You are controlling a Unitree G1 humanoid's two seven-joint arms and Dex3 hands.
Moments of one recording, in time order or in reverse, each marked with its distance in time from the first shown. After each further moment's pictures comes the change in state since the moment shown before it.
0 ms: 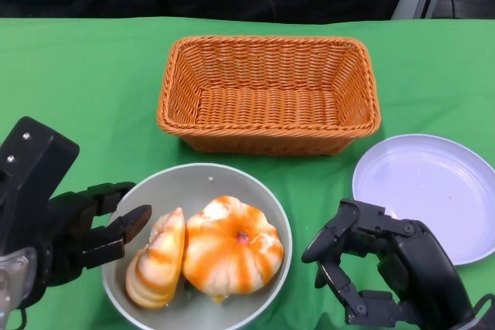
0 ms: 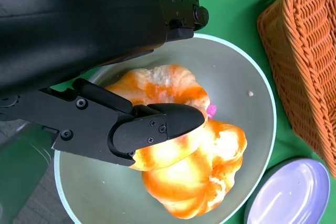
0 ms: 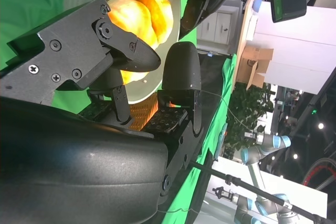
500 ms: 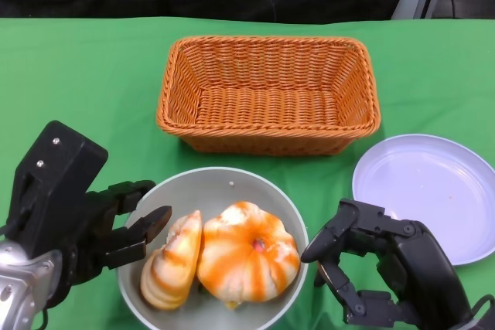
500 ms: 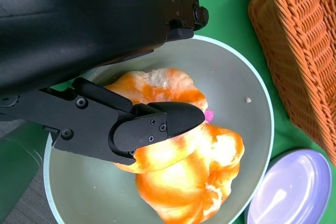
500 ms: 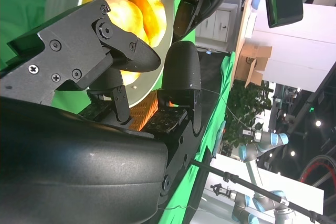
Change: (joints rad) left arm 0.000 -0.044 -0.054 -0.018 0.018 -0.037 0.043; right arm 0.000 0.008 0.004 0.008 -0.010 -0.015 -0.015
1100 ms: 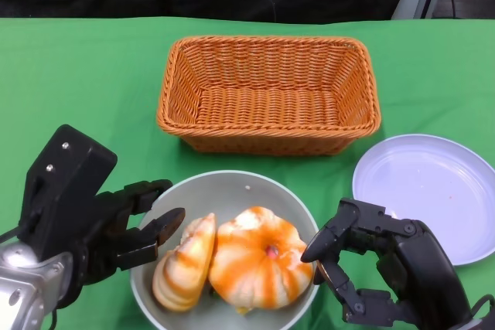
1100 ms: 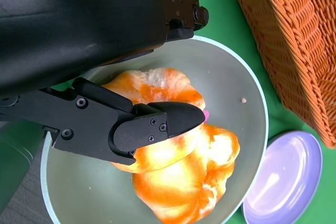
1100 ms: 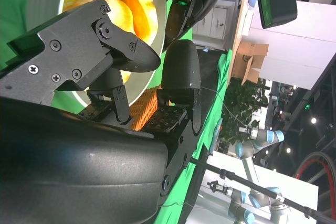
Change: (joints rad) left arm 0.000 -0.015 -0.027 0.035 -0.022 -0.072 -0.027; right arm 0.000 0.005 0.000 0.002 -0.005 -0.015 -0.011
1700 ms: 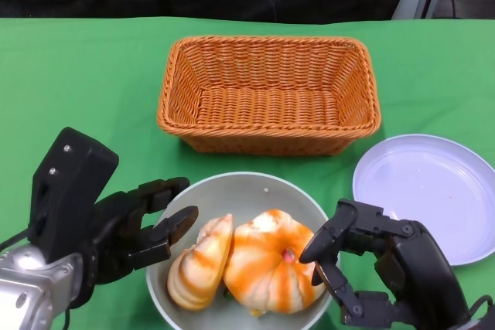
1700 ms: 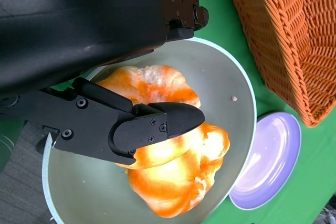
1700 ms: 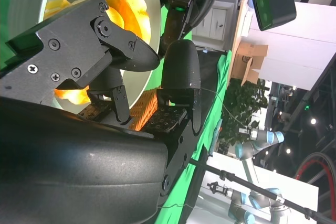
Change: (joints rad) left arm 0.000 -0.041 0.002 0.049 -0.031 -0.083 -0.021; right arm 0.000 0.002 0.006 0.004 0.001 0.000 -0.001
